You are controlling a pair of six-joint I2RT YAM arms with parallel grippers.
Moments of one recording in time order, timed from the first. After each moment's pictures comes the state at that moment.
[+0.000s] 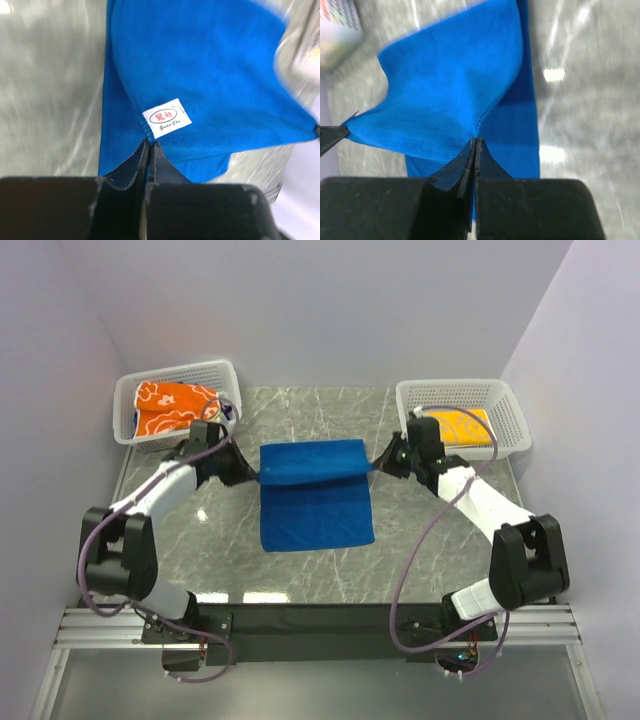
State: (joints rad) left arm -0.16 1.54 1.05 -0.34 0.31 -0.68; right arm 0.28 1.47 1.01 -0.22 -0.16 0.65
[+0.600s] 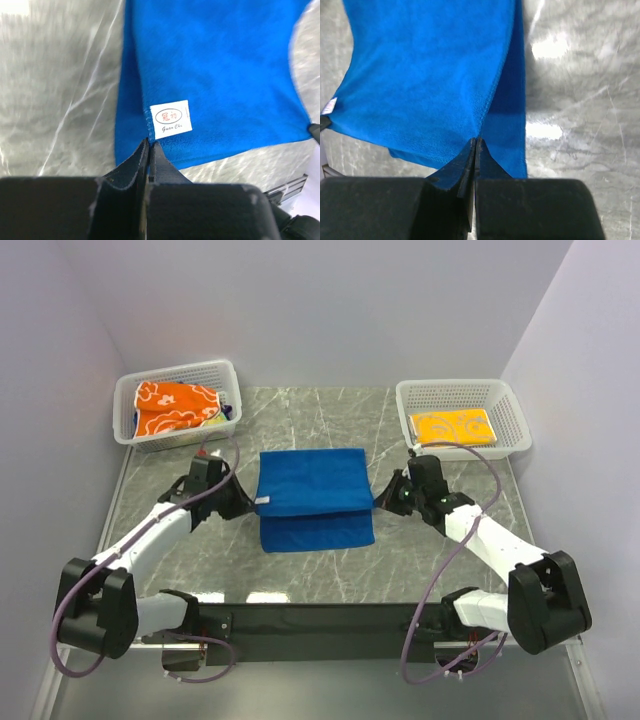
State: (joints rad) left arm -0.26 1.21 0.72 -0.35 0.21 -0.71; right arm 0.35 1.22 0.67 -0.20 -0.18 0.68
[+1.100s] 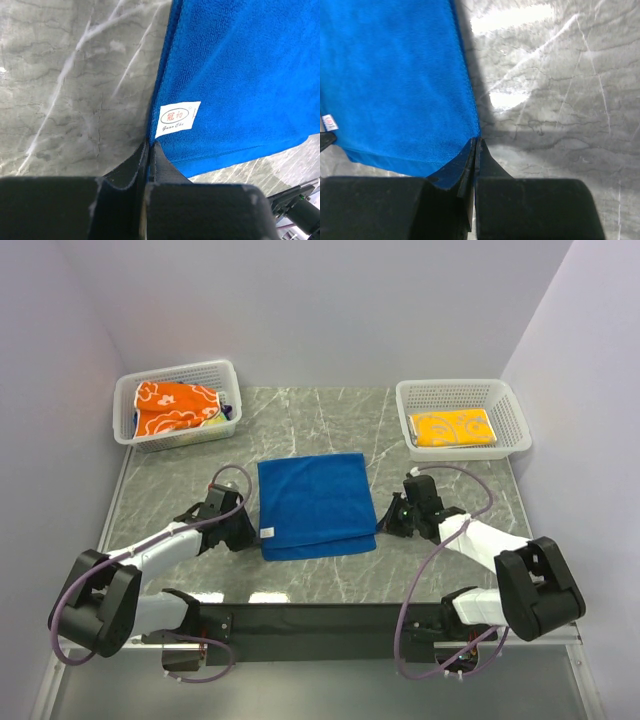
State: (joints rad) left arm -0.39 1.22 0.47 -0.23 0.16 -0.82; right arm 0.35 1.28 0.50 -0.12 -0.18 0.70
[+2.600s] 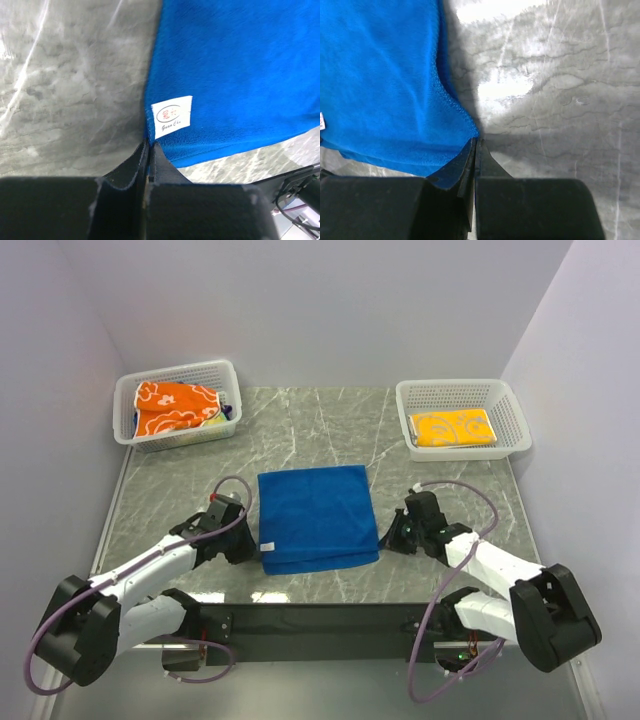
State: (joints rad) left arm -0.49 1.06 0.43 -0.39 0.12 -0.88; right arm 0.40 1.13 0.37 -0.18 -0.16 0.74
